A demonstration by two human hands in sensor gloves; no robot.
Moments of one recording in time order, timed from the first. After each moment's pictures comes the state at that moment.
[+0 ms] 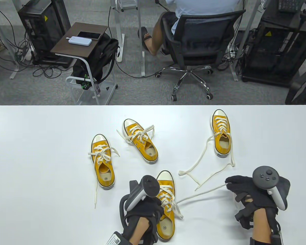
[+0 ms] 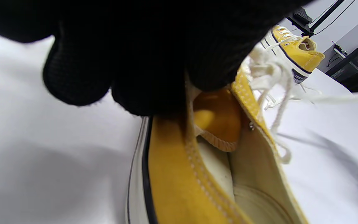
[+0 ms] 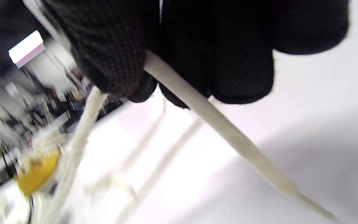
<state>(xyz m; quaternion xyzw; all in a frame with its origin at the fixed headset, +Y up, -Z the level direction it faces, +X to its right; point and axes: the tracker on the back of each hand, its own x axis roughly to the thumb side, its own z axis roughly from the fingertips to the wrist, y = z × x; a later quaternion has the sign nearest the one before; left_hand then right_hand) -0.065 -0.731 -0.264 -0.29 -0.02 0.21 0.93 0.301 -0.705 -0.292 -0.08 0.10 0.95 0.29</state>
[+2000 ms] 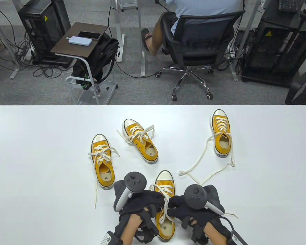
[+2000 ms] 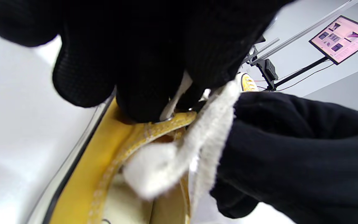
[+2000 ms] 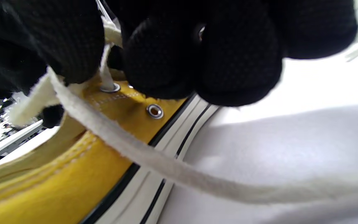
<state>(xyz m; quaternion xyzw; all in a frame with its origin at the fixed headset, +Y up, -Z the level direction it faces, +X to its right) -0.088 -0.730 -0.272 -0.24 -0.02 0.38 0.89 0.117 -0.738 -0.260 0.20 0.10 0.94 0.24</state>
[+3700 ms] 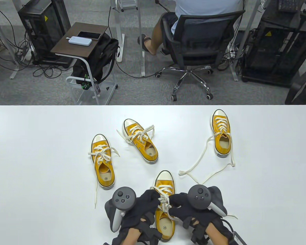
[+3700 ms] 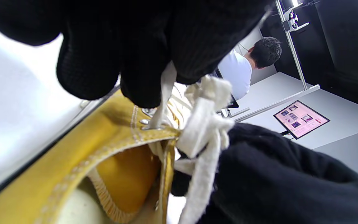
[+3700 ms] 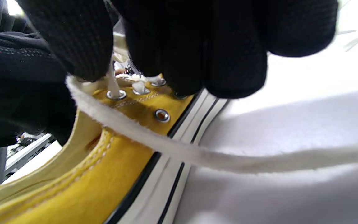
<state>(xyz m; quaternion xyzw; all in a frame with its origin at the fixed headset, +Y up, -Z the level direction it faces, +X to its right) -0.103 -0.746 -0.238 -0.11 0.02 0.48 0.87 0.126 -0.742 -0.260 0.20 0.10 0.93 0.29</state>
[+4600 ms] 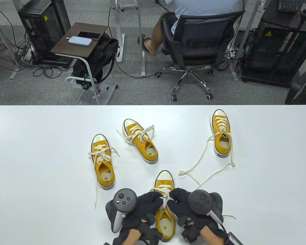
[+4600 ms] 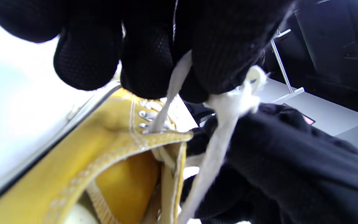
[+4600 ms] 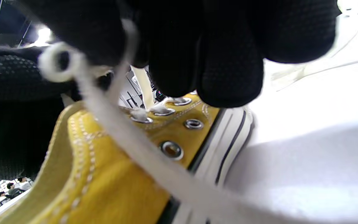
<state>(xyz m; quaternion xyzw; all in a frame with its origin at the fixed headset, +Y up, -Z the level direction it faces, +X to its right) -0.103 -0.746 -0.236 -0.07 0.02 0.48 0.87 0.123 -0.744 -0.256 0.17 -0.01 0.93 0.32</state>
